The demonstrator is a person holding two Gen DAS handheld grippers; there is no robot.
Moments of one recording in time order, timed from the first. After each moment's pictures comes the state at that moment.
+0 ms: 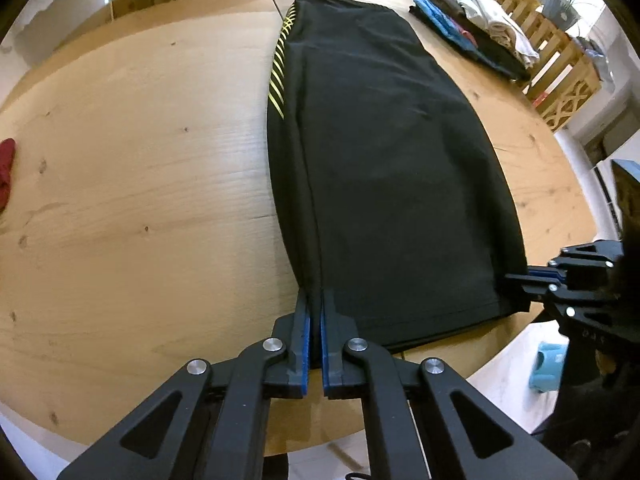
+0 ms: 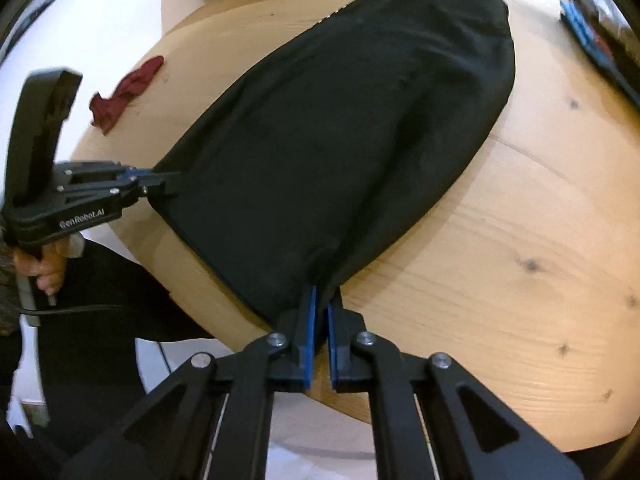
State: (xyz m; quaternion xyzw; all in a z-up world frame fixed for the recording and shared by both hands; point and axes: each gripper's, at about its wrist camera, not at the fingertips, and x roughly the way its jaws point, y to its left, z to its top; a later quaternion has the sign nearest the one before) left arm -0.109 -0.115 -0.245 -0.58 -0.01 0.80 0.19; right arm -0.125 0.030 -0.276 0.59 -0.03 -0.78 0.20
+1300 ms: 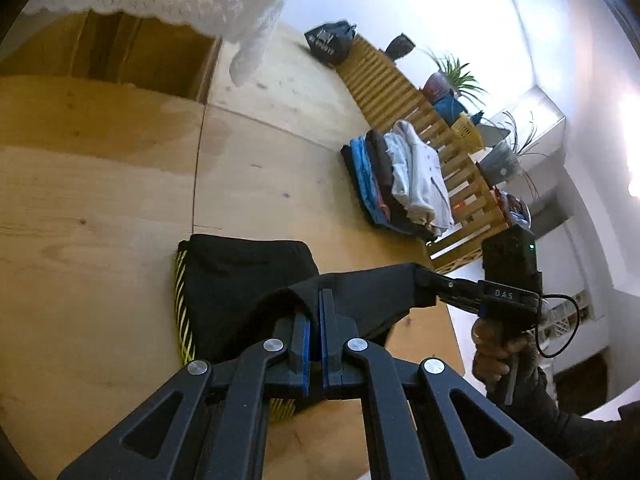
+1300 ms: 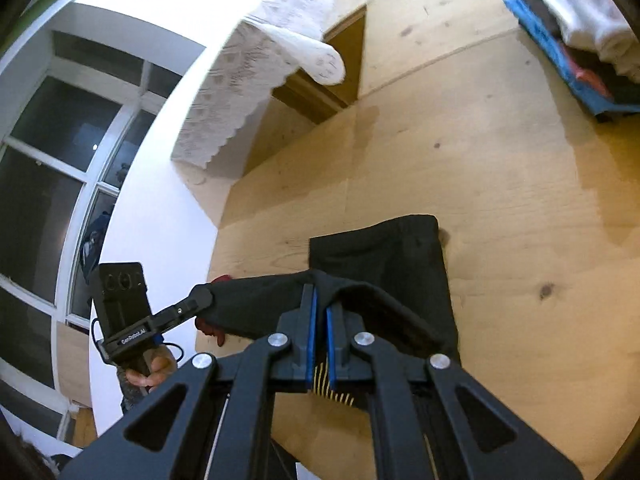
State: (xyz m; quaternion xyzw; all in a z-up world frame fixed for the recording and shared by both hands) left arm -0.306 -0.096 -0.127 -0.49 -0.21 0.79 0.29; right arm -0.284 0.186 -0.165 0.50 -0.32 -0.77 0.25
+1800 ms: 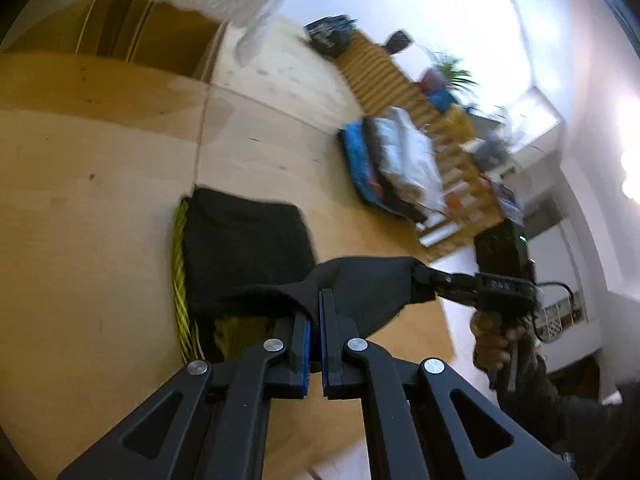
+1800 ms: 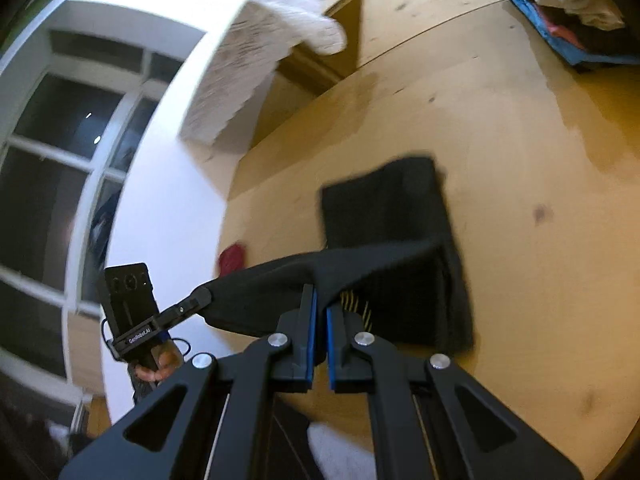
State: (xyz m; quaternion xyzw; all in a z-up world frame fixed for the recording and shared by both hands) left arm -0.191 -0.113 -0.100 -0.48 -0.22 0.79 0.31; right arm -0.172 0.191 -0.131 0.52 -0.33 -0.74 0.28
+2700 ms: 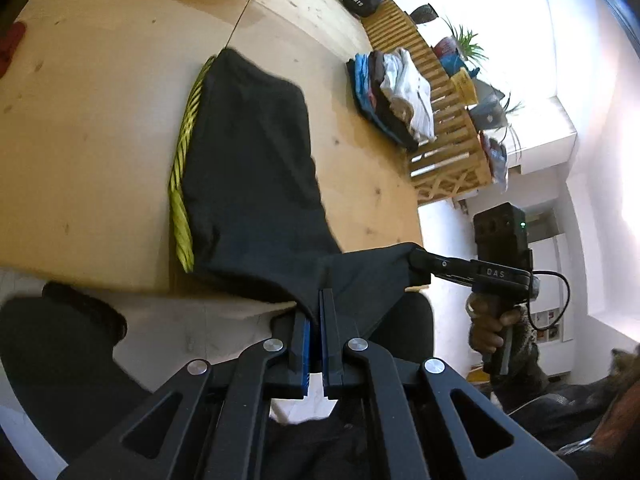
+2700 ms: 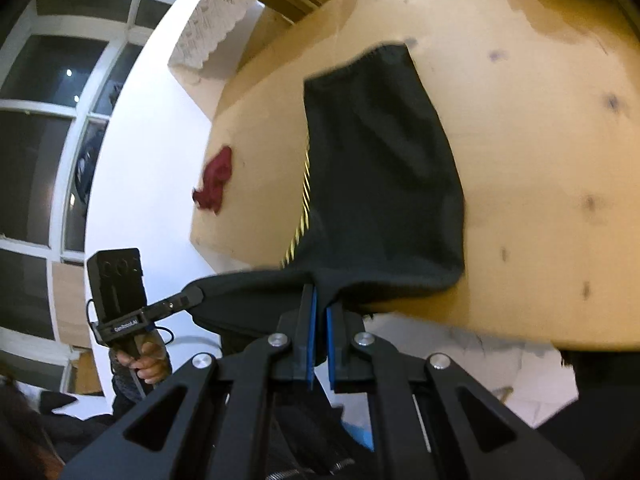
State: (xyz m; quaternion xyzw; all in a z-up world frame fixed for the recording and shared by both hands) left arm -0.066 -0.122 -0.125 -0.56 -0.28 0.73 0.27; right arm -0.086 0.174 -0.146 0.59 -0.27 -0.72 0.27
